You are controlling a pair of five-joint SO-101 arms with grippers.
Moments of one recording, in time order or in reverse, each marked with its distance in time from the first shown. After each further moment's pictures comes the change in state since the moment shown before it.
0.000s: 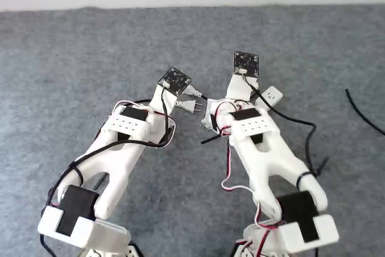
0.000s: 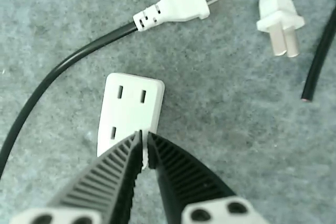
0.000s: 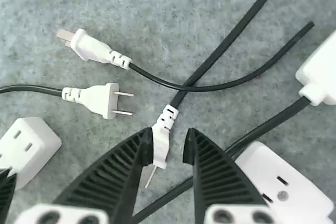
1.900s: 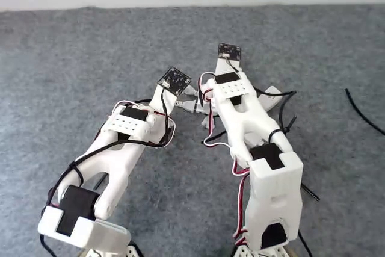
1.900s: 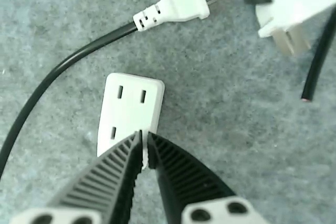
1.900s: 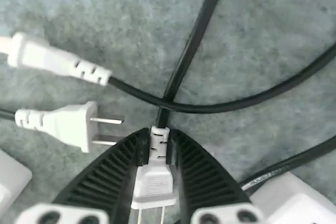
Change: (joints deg) left arm -0.1 0.0 0.0 0.0 -0.1; right arm -1.9 32.4 -39.8 26.5 -1.1
